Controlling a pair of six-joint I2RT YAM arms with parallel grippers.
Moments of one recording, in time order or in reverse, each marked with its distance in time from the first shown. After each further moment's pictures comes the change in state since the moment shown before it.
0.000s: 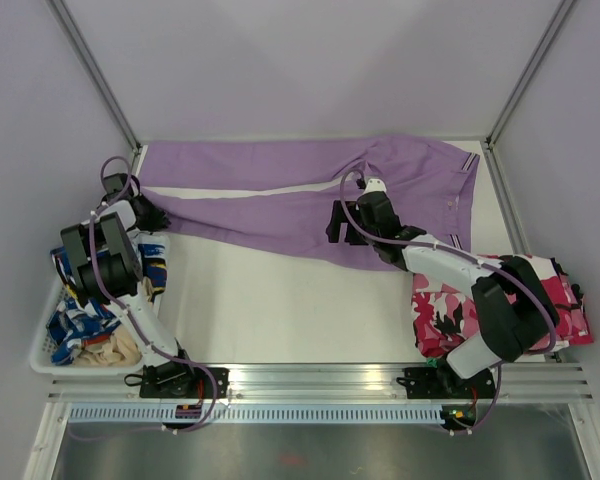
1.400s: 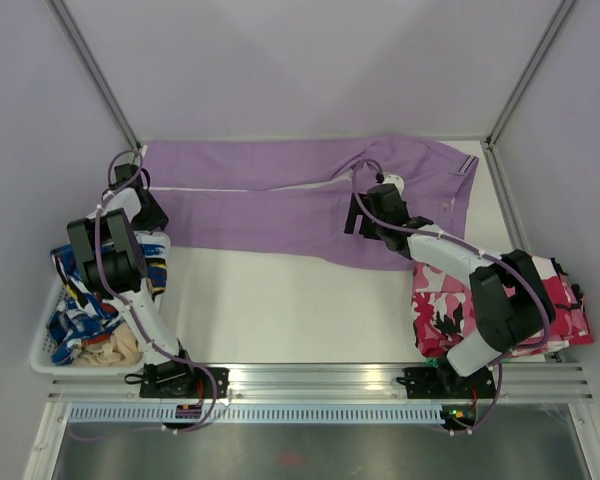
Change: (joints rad) left arm -0.063 0.043 0.137 -0.251 -0.390 0.152; right arm -0.074 0.049 0.053 -0.101 0.092 0.030
